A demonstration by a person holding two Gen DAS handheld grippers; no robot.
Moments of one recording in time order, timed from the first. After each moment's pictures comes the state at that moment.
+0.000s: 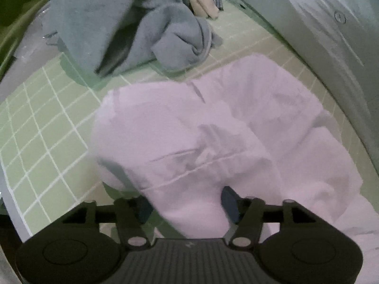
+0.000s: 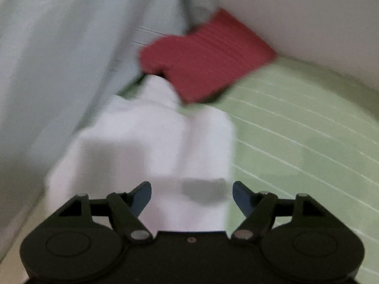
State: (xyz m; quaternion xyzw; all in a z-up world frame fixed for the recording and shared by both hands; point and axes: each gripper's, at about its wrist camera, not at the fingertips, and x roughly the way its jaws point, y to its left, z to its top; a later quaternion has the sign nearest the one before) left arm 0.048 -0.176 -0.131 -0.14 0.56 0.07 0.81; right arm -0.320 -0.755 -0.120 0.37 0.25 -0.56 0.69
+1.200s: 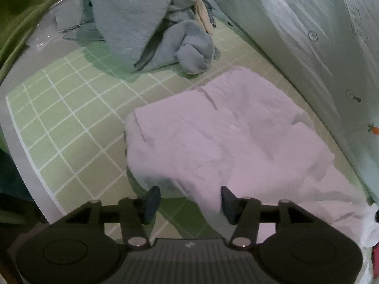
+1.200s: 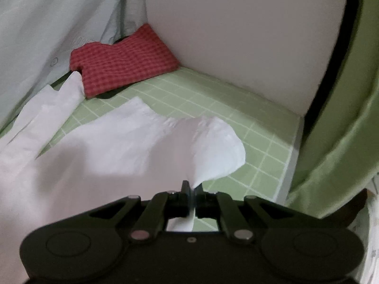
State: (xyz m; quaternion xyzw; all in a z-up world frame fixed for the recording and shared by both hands) left arm -0.035 -0.120 -0.114 -0.19 0.51 0.00 0.84; right arm -0.445 -0.663 -0.095 0.27 0.29 -0.66 0.64
